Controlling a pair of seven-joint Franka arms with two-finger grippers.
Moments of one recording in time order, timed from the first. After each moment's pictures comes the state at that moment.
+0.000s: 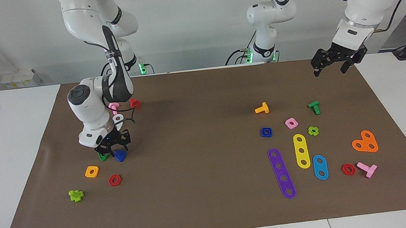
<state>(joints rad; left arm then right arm) -0.01 0.01 -0.06 -1.58 0.02 1.58 0.00 0.17 0.25 -0.15 -2.12 0.10 2.45 -0.42</state>
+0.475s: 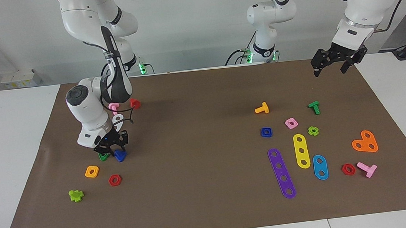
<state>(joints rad) -0.01 0.01 -0.06 -1.58 0.02 1.58 0.00 0.16 0.25 -0.15 -2.13 0.10 2.45 -0.42</state>
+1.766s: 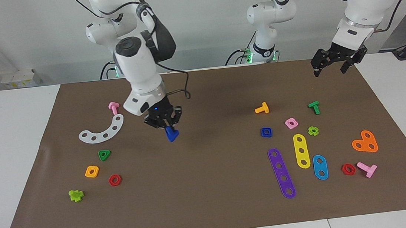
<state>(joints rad) -0.01 0.01 -0.06 -1.58 0.02 1.58 0.00 0.59 0.27 -0.13 -1.71 0.13 2.18 0.41</state>
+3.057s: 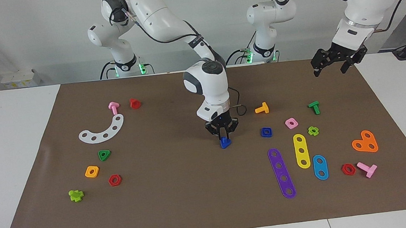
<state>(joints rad) -0.01 0.01 -0.06 -1.58 0.02 1.58 0.00 0.80 0.59 -0.14 -1.62 0.01 2.46 0.76</state>
